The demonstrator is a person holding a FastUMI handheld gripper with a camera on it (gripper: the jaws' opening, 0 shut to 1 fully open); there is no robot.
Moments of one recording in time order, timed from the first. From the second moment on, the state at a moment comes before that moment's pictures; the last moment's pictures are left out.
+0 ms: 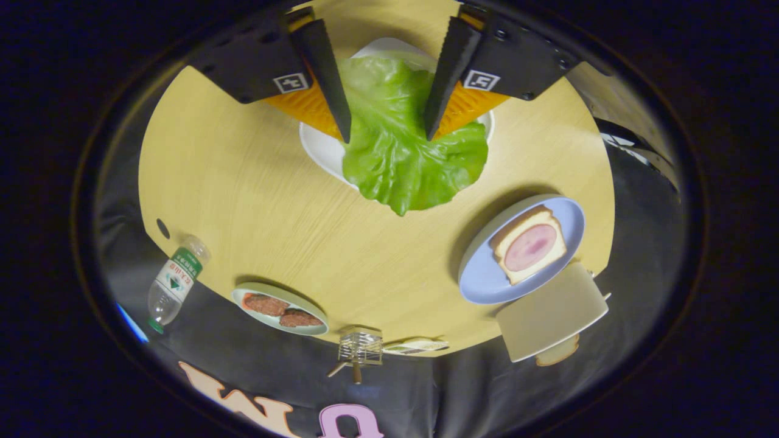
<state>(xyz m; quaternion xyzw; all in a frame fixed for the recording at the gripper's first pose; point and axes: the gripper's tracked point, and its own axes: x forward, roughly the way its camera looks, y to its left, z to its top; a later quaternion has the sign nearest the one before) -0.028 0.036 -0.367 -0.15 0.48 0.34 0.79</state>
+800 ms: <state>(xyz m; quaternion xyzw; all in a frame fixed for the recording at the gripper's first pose) -0.034 0.040 -0.363 -0.18 0.48 0.33 0.79</state>
